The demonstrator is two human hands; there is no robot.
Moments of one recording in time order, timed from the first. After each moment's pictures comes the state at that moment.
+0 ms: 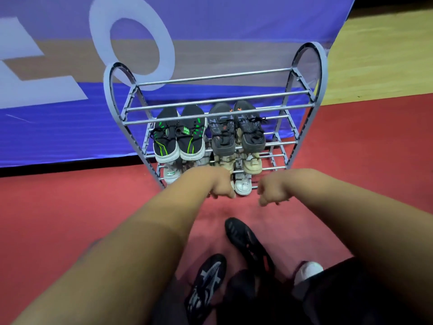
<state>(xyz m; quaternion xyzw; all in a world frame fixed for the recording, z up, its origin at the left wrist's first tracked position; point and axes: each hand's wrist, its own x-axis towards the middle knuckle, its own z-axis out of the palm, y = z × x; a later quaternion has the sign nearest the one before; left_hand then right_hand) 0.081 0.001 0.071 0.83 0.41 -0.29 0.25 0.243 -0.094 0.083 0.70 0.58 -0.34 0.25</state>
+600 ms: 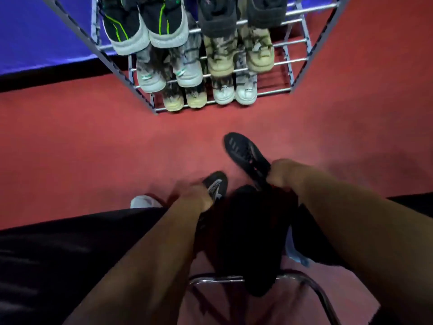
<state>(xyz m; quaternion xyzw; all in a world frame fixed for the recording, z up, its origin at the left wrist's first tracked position) -0.049 -0.150 -0.169 0.66 0.58 -0.35 0.33 0.197 -0.200 -0.129 0.76 0.41 -0.46 0.20</state>
